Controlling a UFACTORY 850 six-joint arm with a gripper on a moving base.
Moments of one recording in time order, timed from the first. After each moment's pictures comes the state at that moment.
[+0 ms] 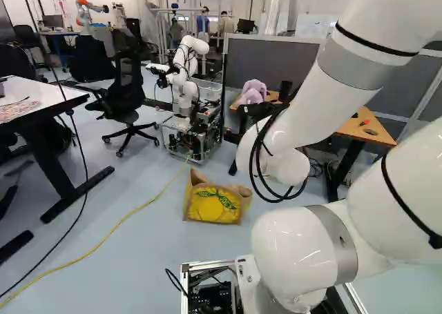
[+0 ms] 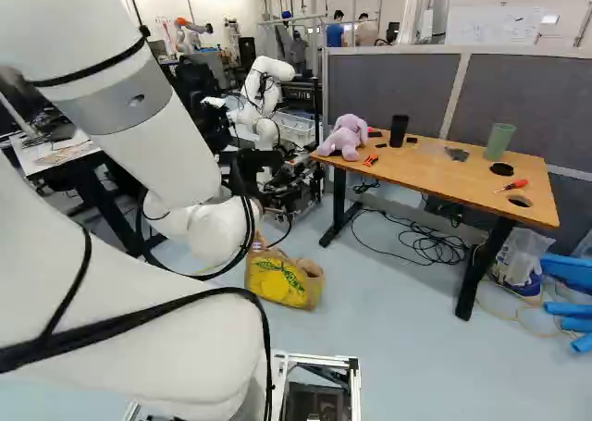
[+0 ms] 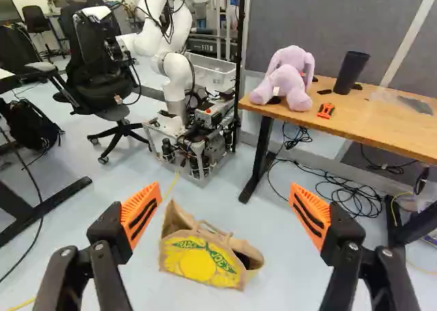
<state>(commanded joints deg) 0.0 16.0 -5.0 0.0 50.0 0.0</state>
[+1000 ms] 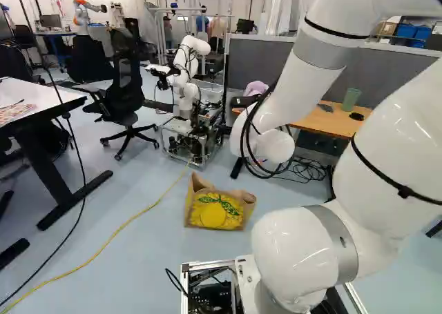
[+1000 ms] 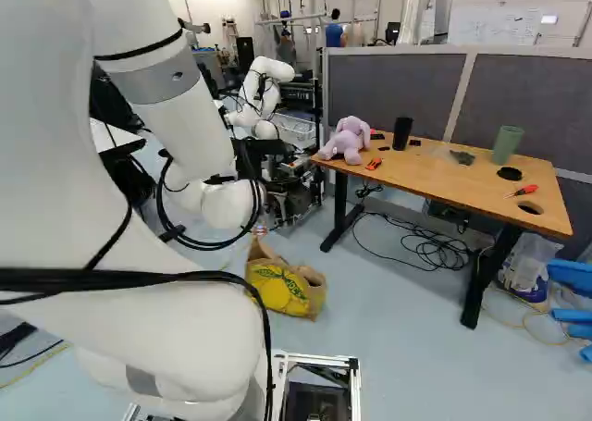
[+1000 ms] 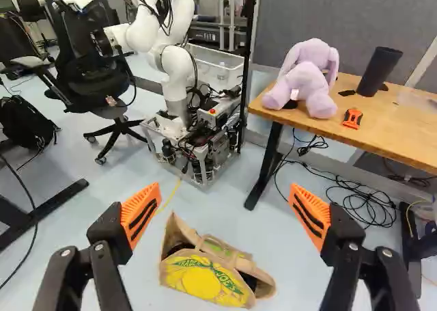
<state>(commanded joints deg) 1.4 4.2 -15.6 0.4 46.9 0.0</state>
